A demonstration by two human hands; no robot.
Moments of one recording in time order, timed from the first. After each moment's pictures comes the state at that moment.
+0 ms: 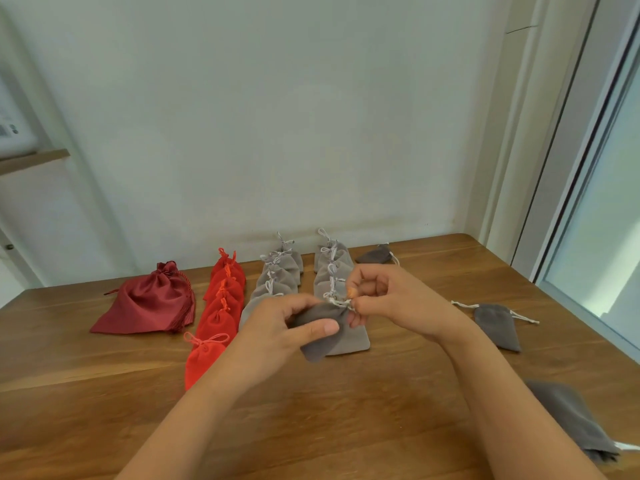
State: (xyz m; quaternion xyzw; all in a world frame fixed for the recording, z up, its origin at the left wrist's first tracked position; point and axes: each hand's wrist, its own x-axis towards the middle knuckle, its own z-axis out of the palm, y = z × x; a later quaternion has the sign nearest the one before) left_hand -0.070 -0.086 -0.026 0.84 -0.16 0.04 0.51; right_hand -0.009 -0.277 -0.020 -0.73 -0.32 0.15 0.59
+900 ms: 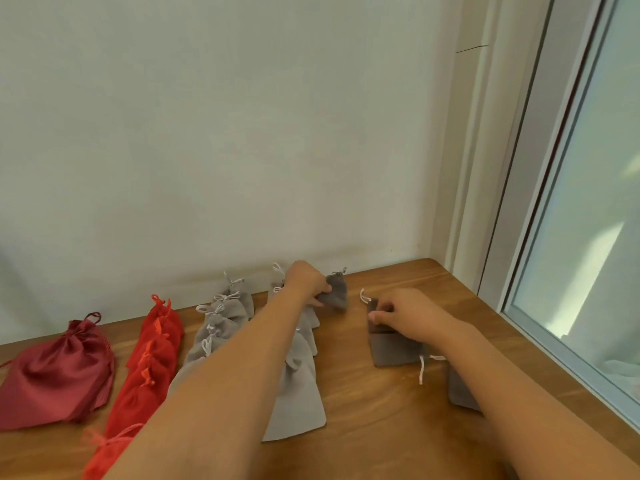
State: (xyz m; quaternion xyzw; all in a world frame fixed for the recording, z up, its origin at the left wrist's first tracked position) left_hand 0.185 -0.174 -0.039 0.89 0.15 -0.09 0.42; right_hand 0.119 -0.355 -0.056 -0.97 -0.10 0.07 0.20
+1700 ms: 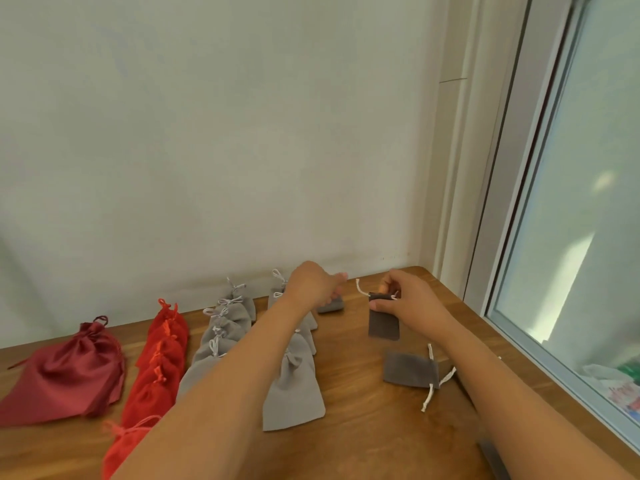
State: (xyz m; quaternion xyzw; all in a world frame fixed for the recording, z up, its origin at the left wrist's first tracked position) left_hand 0.129 -0.188 -0.004 0.91 0.03 -0.05 0.41; right_hand 0.096 -0.365 -0.036 -0.89 -0.07 -0.08 0.43
